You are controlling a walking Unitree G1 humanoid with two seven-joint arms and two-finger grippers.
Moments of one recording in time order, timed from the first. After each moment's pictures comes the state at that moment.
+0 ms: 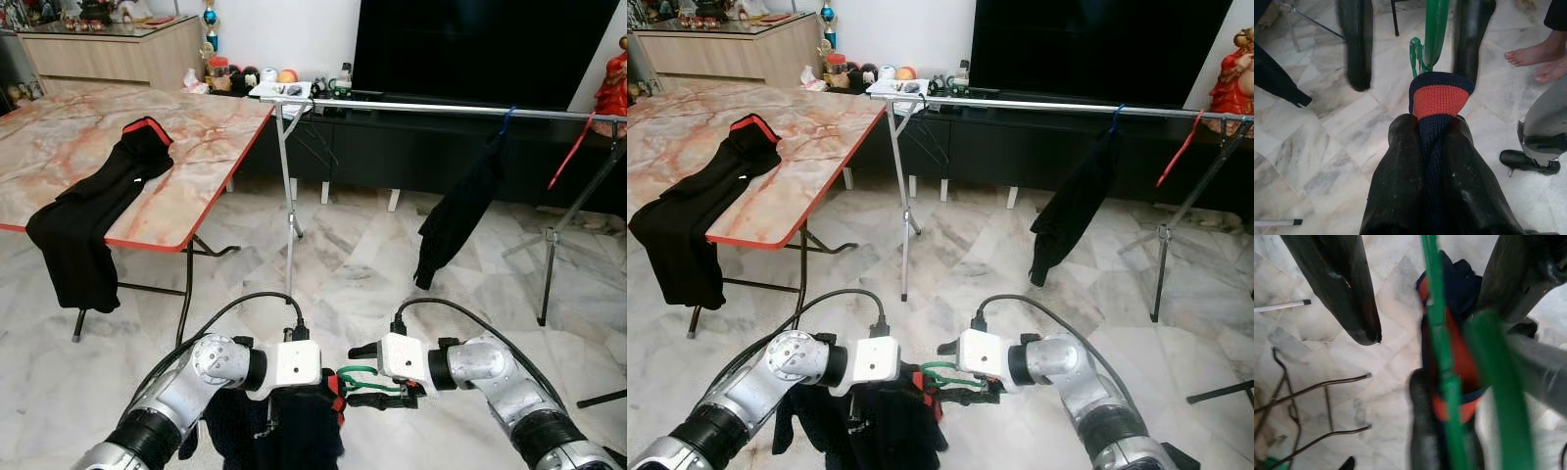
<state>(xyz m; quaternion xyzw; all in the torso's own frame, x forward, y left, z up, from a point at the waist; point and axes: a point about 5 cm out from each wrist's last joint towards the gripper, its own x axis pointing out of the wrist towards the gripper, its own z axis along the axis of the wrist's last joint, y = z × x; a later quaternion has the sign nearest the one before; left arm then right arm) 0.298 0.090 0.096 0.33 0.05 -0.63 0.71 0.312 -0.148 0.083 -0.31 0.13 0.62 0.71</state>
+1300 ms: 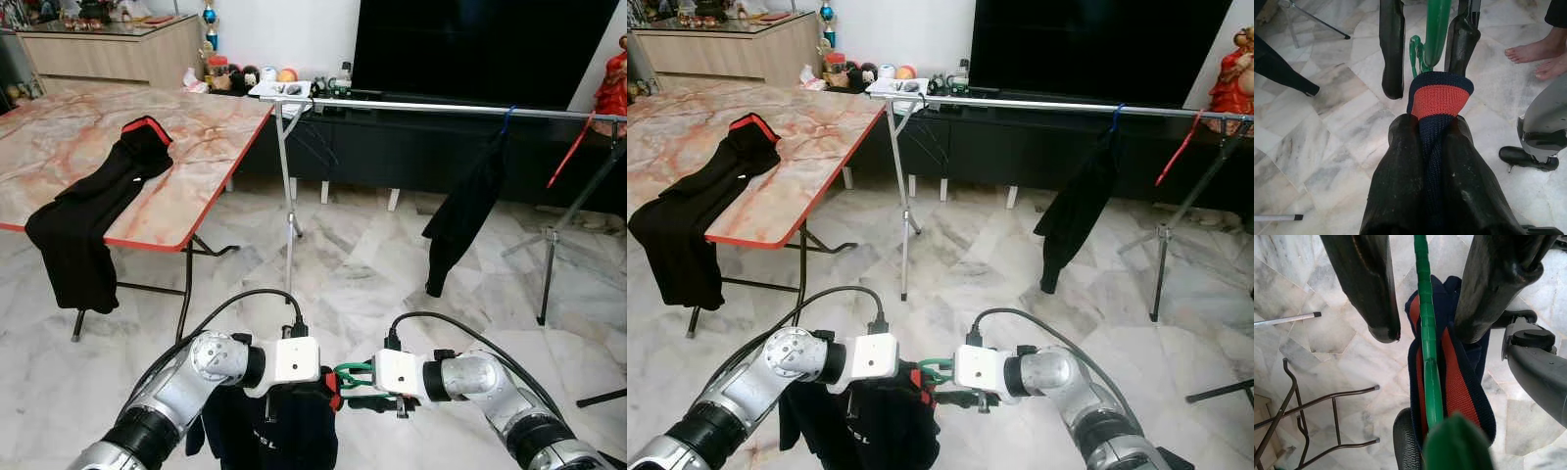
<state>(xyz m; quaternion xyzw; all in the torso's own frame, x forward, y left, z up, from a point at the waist) 0.298 0.091 0.101 0.33 0.06 -0.62 0.71 0.310 -0.148 0.065 -0.34 0.14 0.59 0.72</state>
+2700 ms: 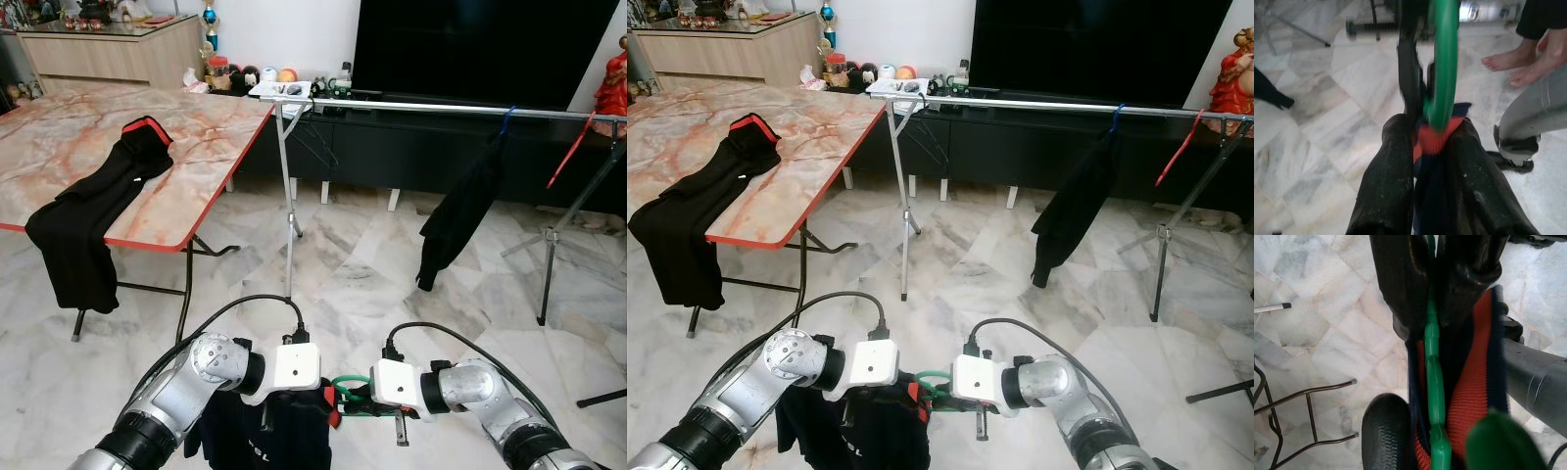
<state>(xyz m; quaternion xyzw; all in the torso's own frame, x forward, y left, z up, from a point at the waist) 0.288 0.083 0.110 0.31 0.06 -0.66 0.68 0.299 -0.140 0.053 -0.30 0.16 0.63 0.70</state>
